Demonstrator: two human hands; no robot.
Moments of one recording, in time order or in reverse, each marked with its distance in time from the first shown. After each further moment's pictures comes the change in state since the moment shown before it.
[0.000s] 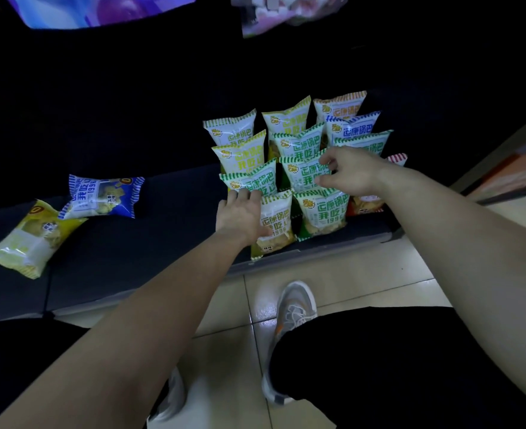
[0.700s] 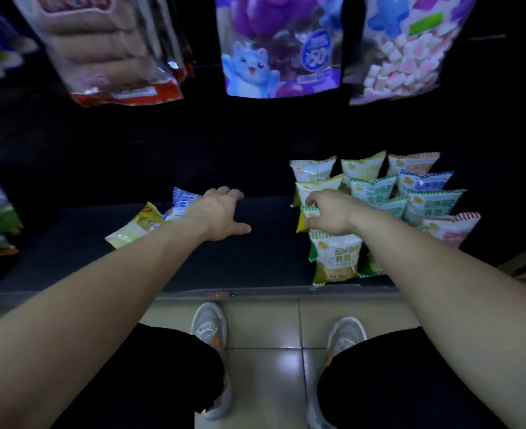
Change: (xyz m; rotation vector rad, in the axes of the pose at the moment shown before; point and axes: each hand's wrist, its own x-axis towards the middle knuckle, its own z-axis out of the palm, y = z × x) left_hand -0.114 -0.178 -0.146 -0.051 -0.004 -0.127; right_hand -0.013 -0.182 0.040 -0.247 -0.076 -0.279
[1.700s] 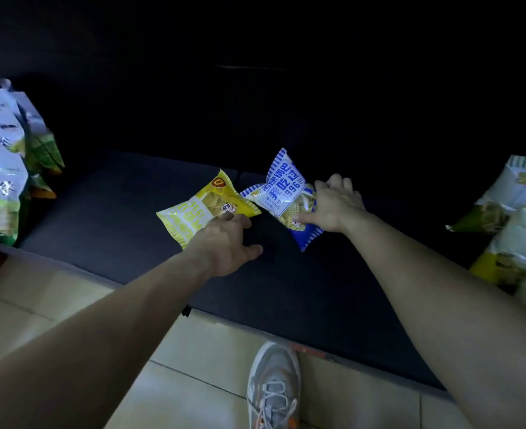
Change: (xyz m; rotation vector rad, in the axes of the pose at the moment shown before) left_hand 0.059 -0.247 0.152 -0.283 -0.112 -0.394; right_hand 0.338 -0.163 0.184 -0.100 0.003 -0.093
